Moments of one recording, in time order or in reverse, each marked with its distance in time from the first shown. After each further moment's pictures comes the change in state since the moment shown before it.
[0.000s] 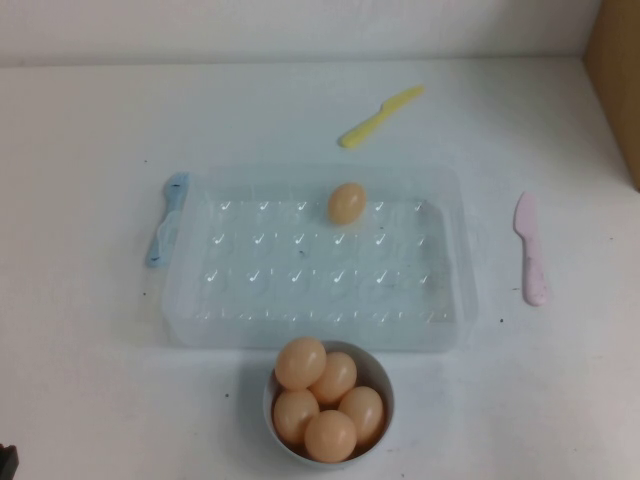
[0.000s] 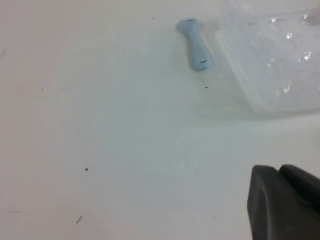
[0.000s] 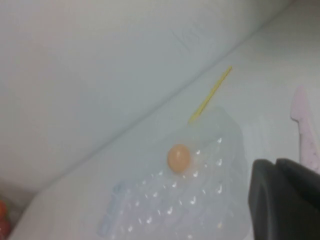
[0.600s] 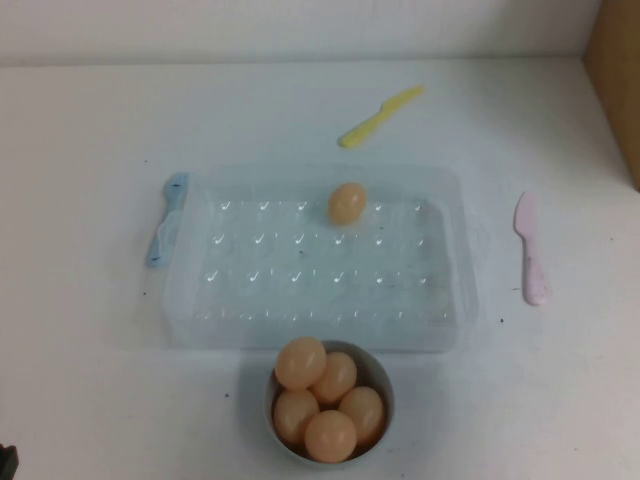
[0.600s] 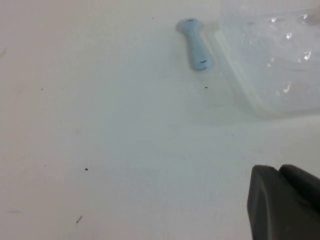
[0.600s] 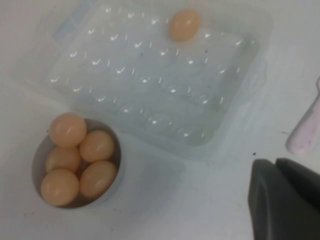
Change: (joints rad) right arm 0.000 0.841 -0.806 -0.509 0.600 -0.283; left arm 0.000 0.000 0.000 0.000 0.000 0.000
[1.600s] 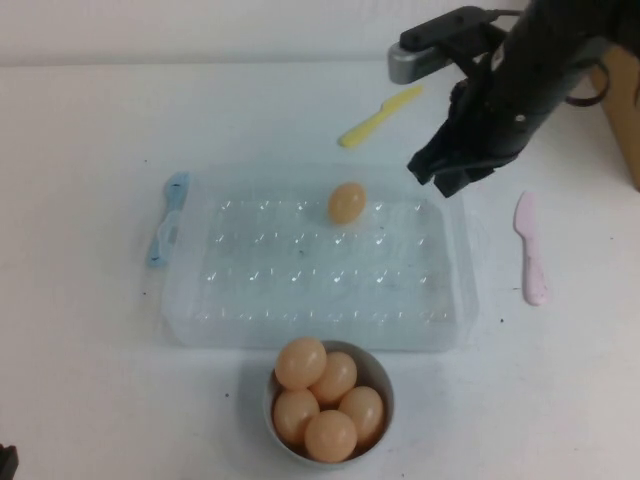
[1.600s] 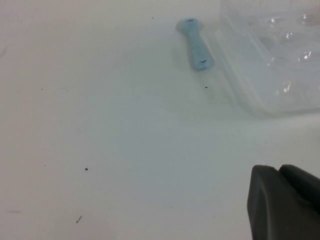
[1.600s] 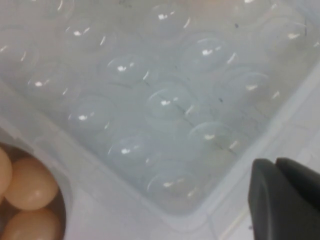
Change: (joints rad) right arm 0.443 0.979 -0.973 -0.557 0.329 0.411; left arm 0.000 0.000 0.000 0.000 0.000 0.000
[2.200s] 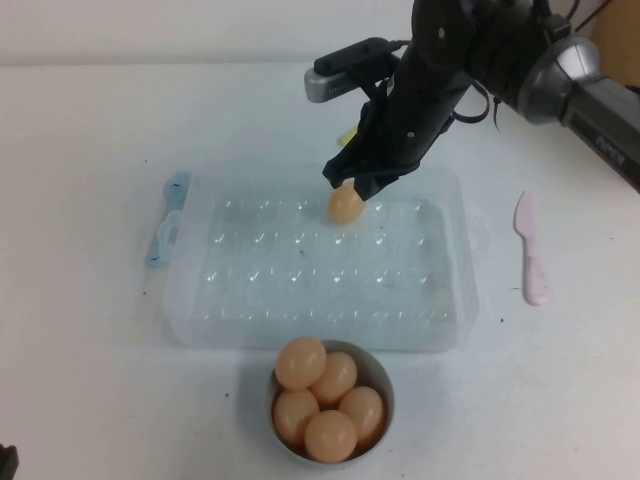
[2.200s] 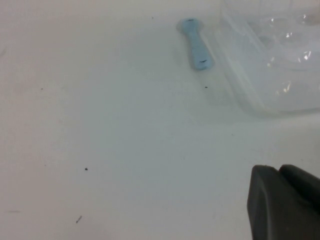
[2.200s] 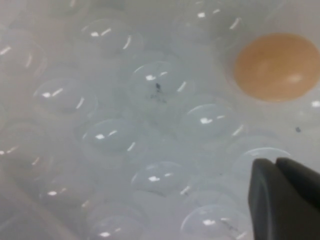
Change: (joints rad) right arm 0.068 0.361 -0.386 0.020 0.003 0.050; left arm 0.000 0.000 0.000 0.000 0.000 0.000
